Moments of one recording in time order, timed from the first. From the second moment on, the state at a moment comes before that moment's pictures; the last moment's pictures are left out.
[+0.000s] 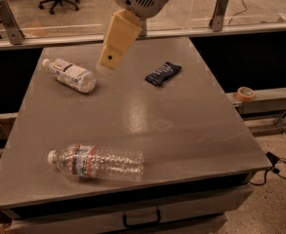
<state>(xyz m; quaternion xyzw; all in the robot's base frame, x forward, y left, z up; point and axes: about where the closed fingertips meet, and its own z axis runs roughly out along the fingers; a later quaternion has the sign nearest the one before) 0.532 0.047 1.047 -0.65 0.69 0.07 0.32</state>
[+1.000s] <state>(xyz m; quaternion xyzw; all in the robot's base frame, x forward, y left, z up) 0.667 0.189 0.939 -0.54 0.77 0.11 0.32</state>
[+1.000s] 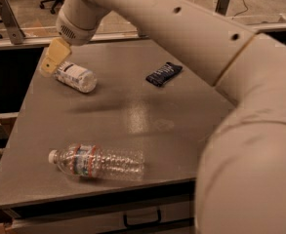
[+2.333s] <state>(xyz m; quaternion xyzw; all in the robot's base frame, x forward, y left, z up) 0.740 0.241 0.842 -0.44 0.87 0.07 0.20</state>
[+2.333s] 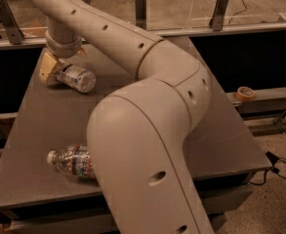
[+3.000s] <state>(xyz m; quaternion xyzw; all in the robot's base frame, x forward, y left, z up) 0.737 0.224 0.864 -0.43 0.88 0.05 0.22</state>
